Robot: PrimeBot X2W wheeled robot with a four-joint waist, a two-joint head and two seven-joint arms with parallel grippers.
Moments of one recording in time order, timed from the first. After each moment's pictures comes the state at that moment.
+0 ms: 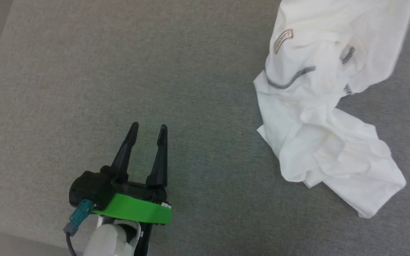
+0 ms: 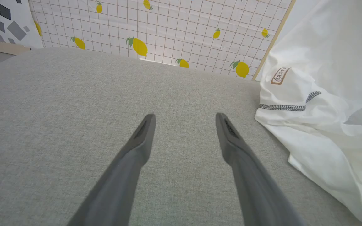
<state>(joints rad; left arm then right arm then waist) -0.10 0.06 -0.19 -0.06 -0.29 -0.09 -0.26 -1.15 -0.42 0.17 0.17 0.10 0.13 0.67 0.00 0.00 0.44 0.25</state>
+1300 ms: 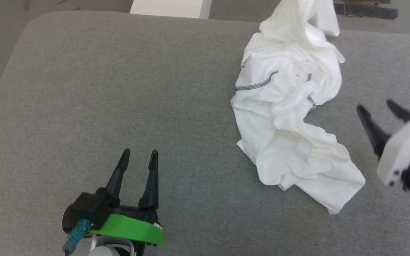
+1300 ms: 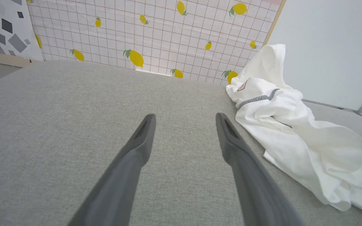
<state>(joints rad) 0.00 0.05 -0.15 -0.02 -0.26 -0.09 -0.26 -0.28 -0.27 -0.07 -0.19 0.31 0.13 0.68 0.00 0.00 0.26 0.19</state>
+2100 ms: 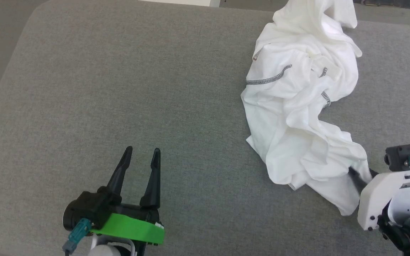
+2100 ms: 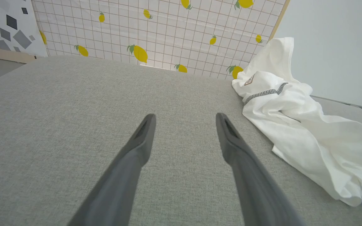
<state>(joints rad) 0.00 0.05 -0.15 -0.04 -0.26 -0.10 -0.26 -0.07 -0.21 -0.06 -0.03 0.23 0.13 0.62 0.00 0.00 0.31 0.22</state>
